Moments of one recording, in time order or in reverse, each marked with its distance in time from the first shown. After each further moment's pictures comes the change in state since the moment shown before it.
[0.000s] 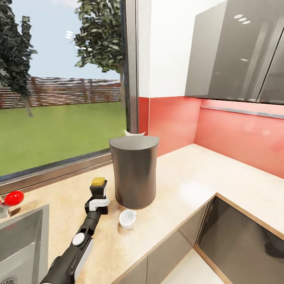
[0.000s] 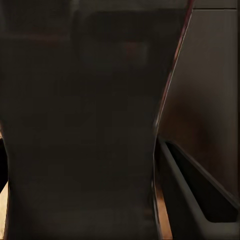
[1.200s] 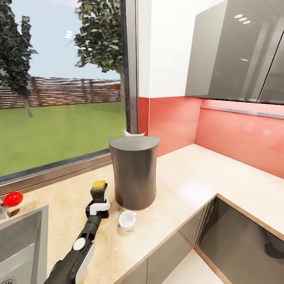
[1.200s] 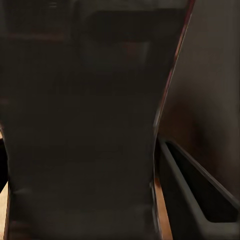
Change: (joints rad) left arm 0.001 -0.006 -0.004 0.074 0.007 -0.076 -0.001; right arm 0.000 0.000 0.000 0.000 0.000 0.000 0.000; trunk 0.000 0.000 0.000
